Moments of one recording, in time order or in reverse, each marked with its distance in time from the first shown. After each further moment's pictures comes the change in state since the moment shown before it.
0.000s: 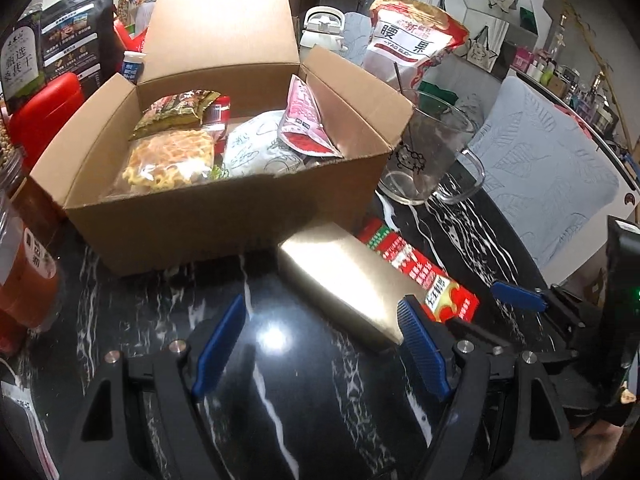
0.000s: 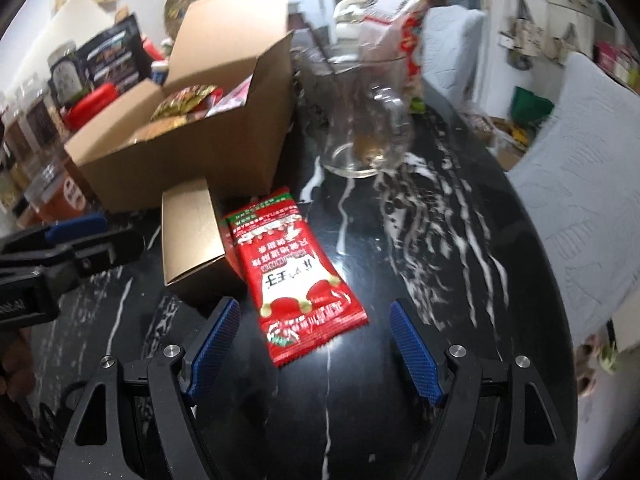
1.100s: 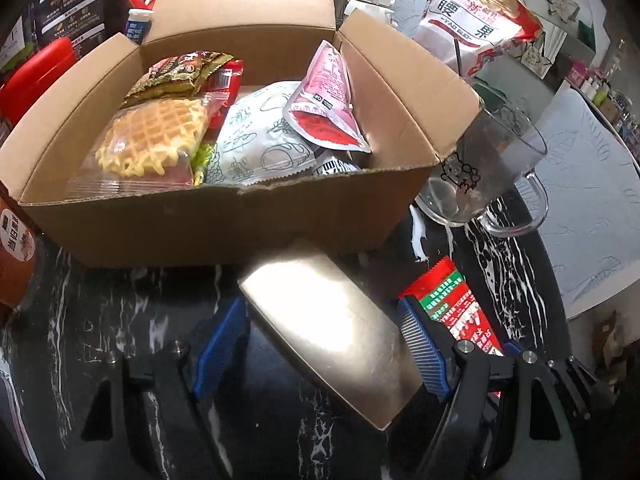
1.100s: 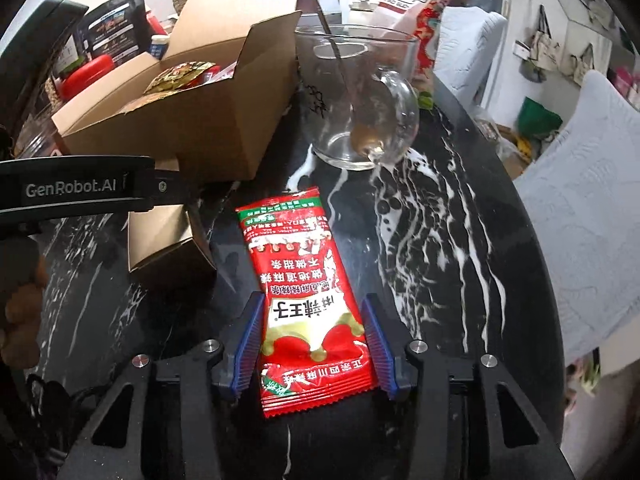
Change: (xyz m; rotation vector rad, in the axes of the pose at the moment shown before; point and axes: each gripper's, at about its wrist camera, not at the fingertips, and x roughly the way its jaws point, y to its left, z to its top) left arm 0.056 -0.012 0.028 -0.147 0.107 0.109; right arm 0.012 -0.011 -0.002 -0.056 0.028 -0.034
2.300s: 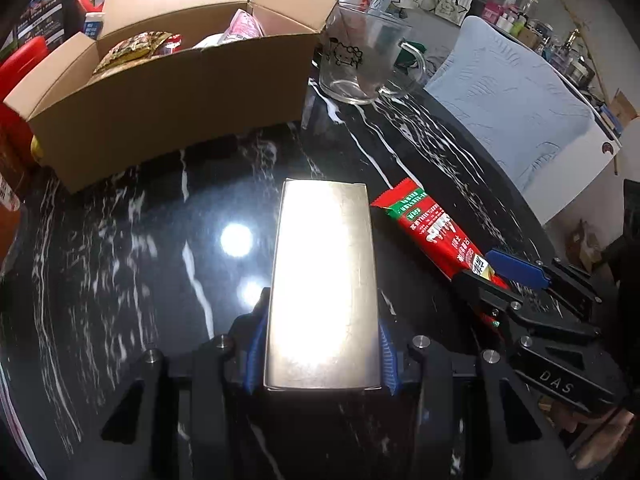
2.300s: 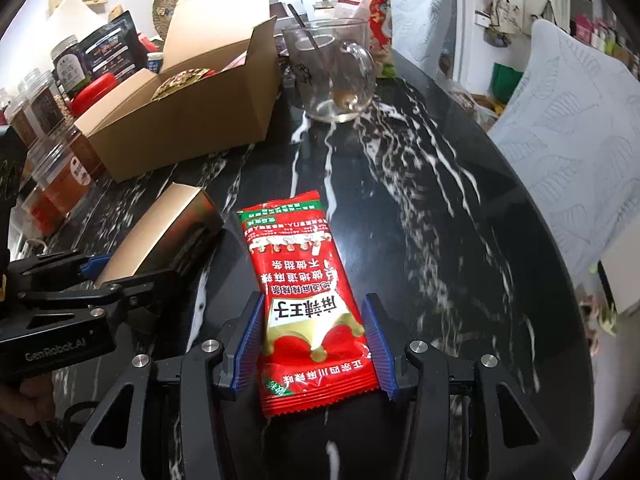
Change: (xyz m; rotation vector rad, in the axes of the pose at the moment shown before) left arm -0.049 0.013 -0.111 0.244 0.050 -0.188; right arm -0.047 0.016 -0.063 0.165 -0.008 -0.002
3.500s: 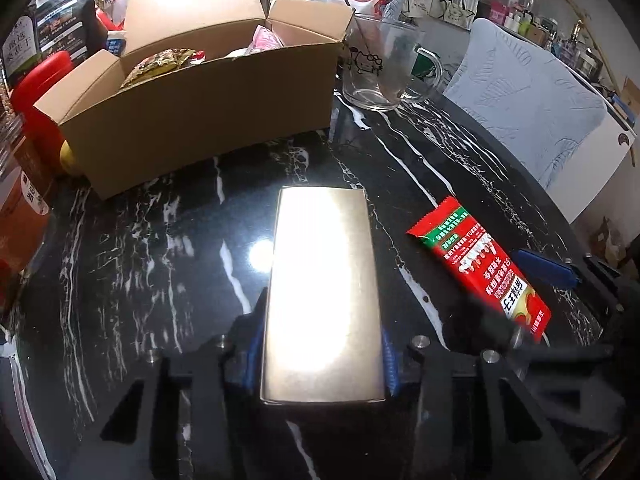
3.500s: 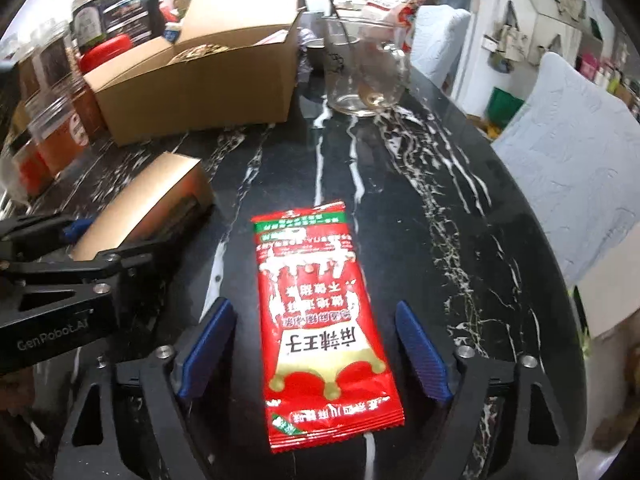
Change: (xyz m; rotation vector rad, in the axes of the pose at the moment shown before) left arm 0.004 0.005 -0.008 0.038 -0.073 0.105; right arm 0.007 0.032 -0.013 -0.107 -0.018 -0.111
